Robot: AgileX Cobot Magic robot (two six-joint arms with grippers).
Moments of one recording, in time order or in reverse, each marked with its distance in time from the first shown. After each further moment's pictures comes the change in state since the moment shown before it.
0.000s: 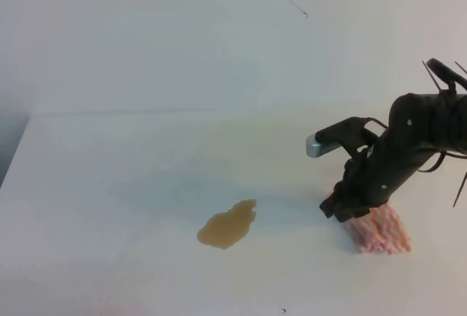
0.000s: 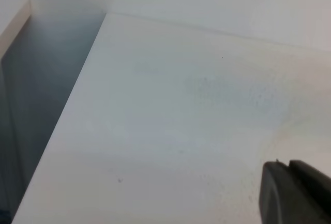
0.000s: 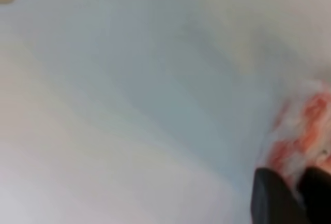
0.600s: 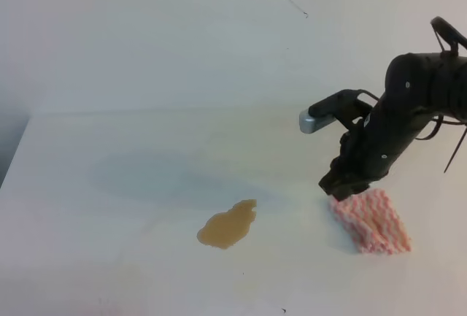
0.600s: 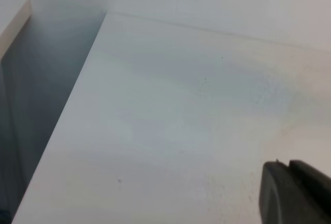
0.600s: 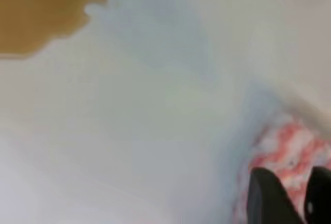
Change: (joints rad) left arm 0.000 0.000 0.000 0.000 0.000 0.000; right arm 0.000 0.001 -0.162 0.005 0.187 -0.026
